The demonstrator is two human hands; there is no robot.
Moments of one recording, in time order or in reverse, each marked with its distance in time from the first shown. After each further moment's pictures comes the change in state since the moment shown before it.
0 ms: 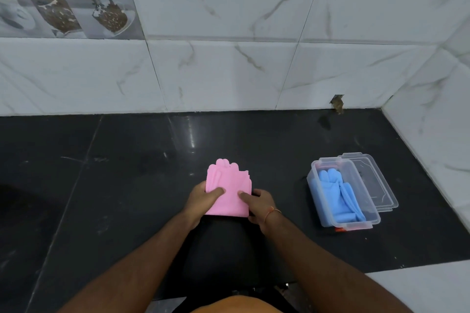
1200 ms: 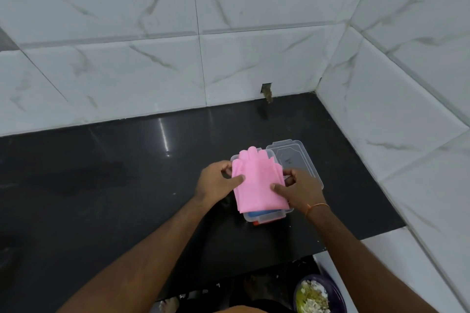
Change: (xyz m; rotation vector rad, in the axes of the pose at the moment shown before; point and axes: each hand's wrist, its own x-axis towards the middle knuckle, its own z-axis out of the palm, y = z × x) left_hand -0.014 0.092 0.252 0.440 -0.092 0.428; right_hand 0.006 -0.012 -0.327 -0.654 0.319 -0.405
